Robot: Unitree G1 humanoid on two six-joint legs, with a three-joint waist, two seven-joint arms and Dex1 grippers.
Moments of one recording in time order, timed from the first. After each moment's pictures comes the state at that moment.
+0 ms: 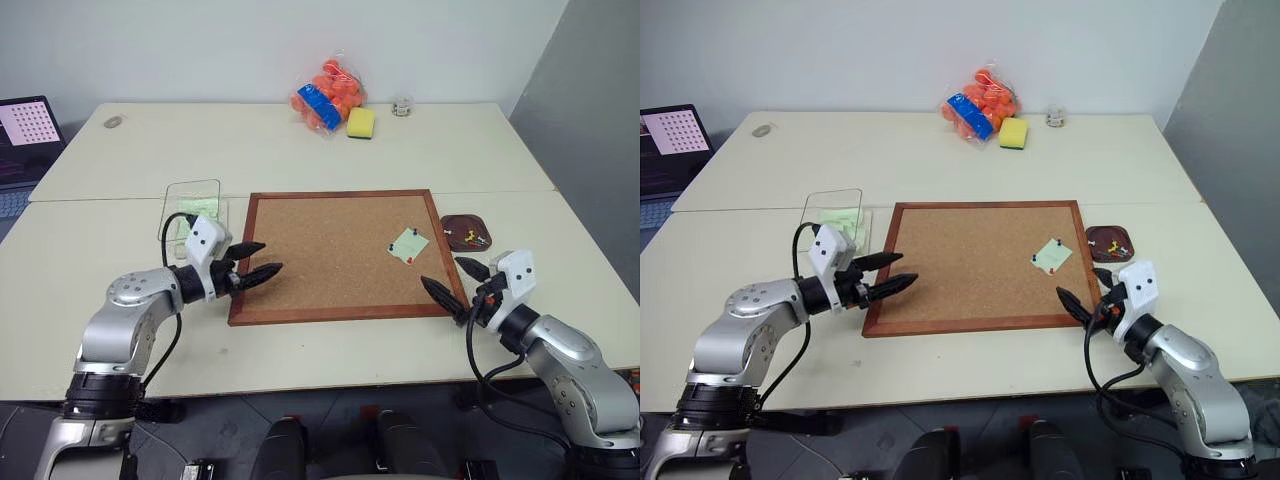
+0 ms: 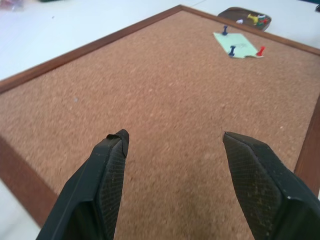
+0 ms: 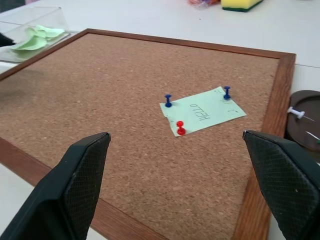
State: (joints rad) left arm -0.33 0.66 0.07 0.02 -0.41 0.42 -0.93; right arm 0.01 -0.45 -0.13 -0.43 0.44 0.51 0.54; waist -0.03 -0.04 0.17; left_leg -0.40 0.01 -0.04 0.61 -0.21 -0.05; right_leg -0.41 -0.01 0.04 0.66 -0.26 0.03
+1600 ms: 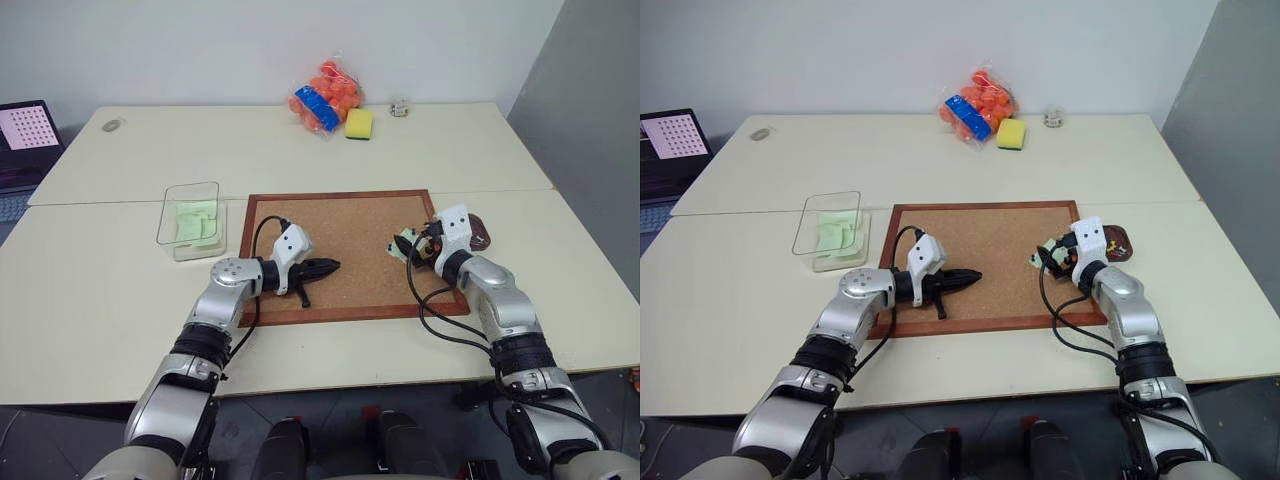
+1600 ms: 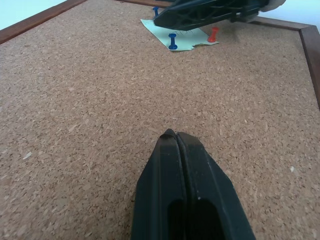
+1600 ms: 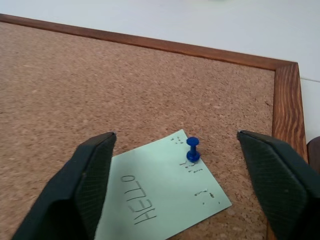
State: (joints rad) left arm -0.62 0.37 -0.16 0.58 -0.14 0.04 -1.05; right arm -0.57 -0.28 0.00 0.44 0.16 0.24 0.44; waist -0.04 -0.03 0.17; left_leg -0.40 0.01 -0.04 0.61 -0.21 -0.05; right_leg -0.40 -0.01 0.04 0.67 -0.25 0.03
